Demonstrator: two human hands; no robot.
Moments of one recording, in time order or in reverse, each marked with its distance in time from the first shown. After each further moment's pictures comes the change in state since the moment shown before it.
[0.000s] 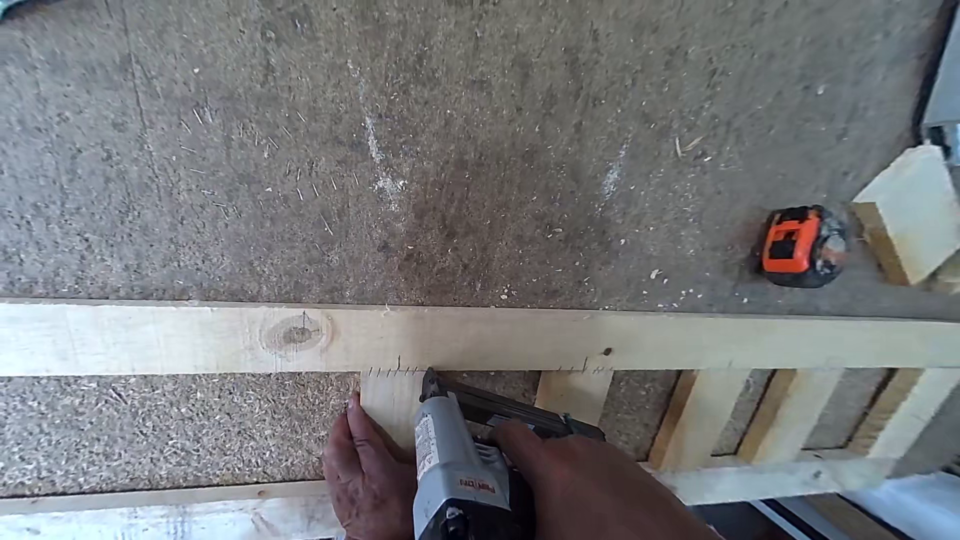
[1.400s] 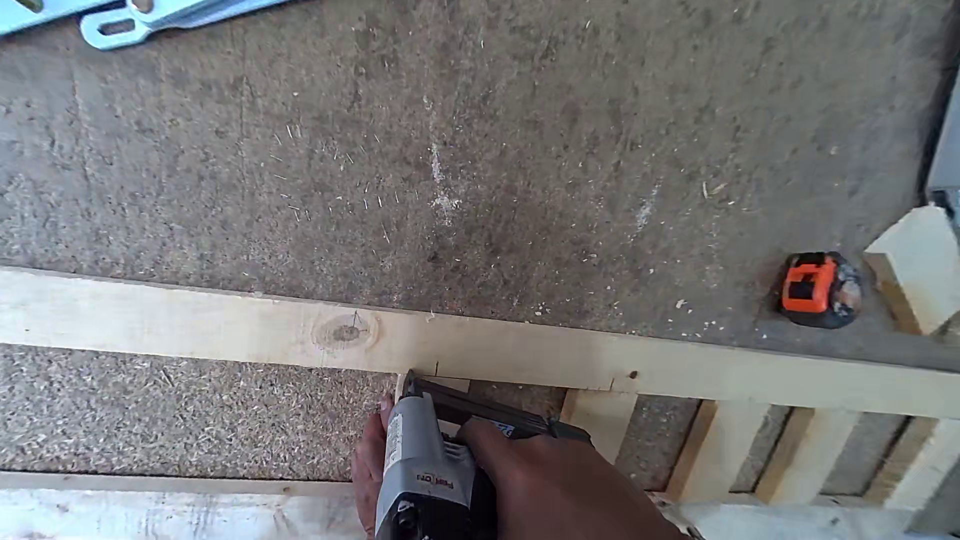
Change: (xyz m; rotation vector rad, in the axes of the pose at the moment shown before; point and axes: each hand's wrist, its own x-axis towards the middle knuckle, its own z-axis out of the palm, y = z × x) left_hand -0.022 -0.039 0.025 -0.407 -0.323 -0.367; right_hand 0.014 -0.052 0.002 -0.102 0.032 -0.085
